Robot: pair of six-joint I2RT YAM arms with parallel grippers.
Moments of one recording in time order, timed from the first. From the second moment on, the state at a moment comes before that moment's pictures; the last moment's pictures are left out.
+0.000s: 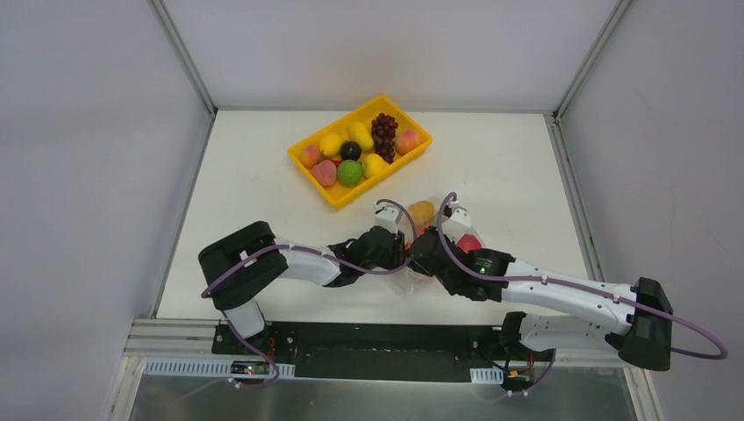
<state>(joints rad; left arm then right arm) -1.05 1.71 0.69 0.45 -0.27 -0.61 1.19 1.07 0.79 -0.56 0.61 1.27</state>
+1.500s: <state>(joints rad) -1.05 0.98 0.84 -0.72 -0.10 -0.52 1.19 1.09 0.76 -0.75 0.81 1.39</state>
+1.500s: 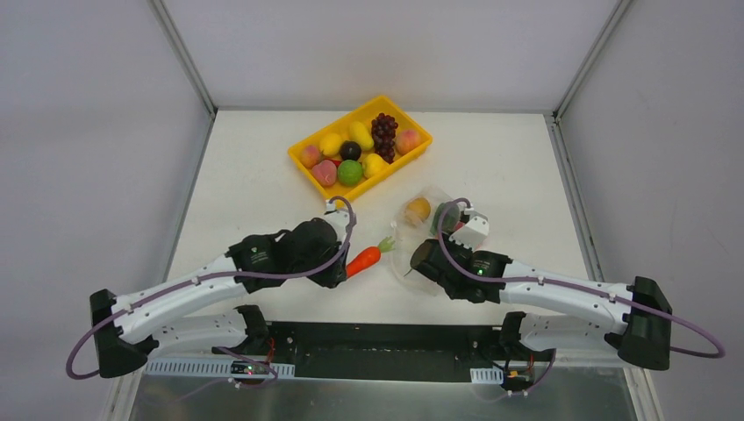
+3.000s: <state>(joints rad) -0.46 2.01 1.96 -0.68 -0.23 0.02 1.19 1.05 0.71 -0.61 0.70 1.29</state>
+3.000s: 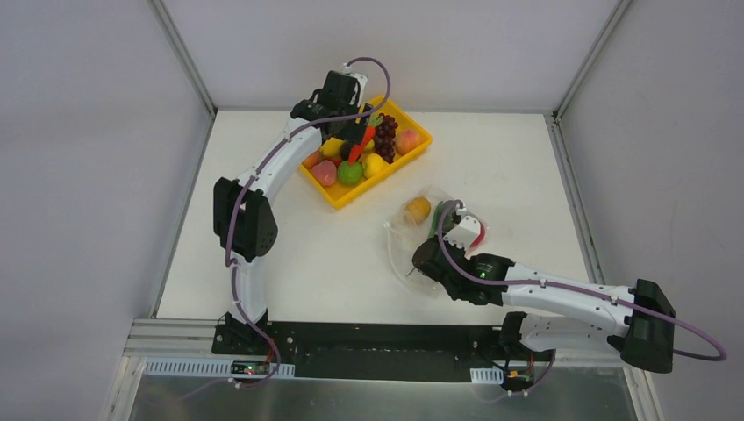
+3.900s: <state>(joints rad) -0.60 1.26 1.12 -0.50 0.08 -0.45 1.19 1.04 0.73 -0.61 0.69 1.27</state>
